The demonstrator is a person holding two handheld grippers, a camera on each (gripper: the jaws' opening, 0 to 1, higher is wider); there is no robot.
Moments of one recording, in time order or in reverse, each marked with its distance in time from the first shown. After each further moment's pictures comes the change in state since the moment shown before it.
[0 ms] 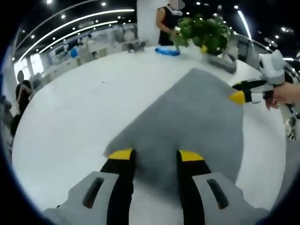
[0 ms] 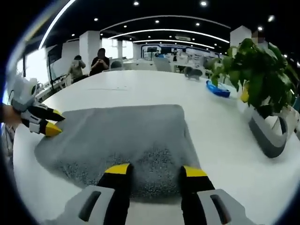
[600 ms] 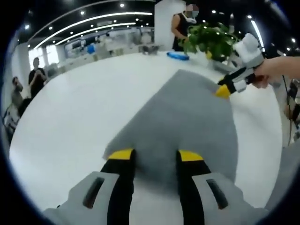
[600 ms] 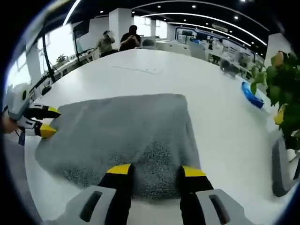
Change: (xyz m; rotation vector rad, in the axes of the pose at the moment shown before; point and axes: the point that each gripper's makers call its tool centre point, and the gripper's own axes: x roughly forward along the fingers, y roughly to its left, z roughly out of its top) left arm -0.056 -0.020 -0.047 -0.154 -0.081 0.120; right arm 0.019 0.034 0.013 -0.210 0.177 0.233
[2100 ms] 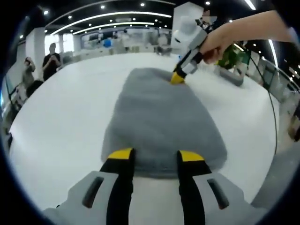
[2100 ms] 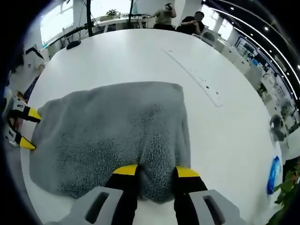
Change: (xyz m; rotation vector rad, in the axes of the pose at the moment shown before) left arm -0.041 -0.013 -0.033 -0.118 0.001 0.069; right arm 0.093 0.053 0.108 -0.513 0.204 0.171
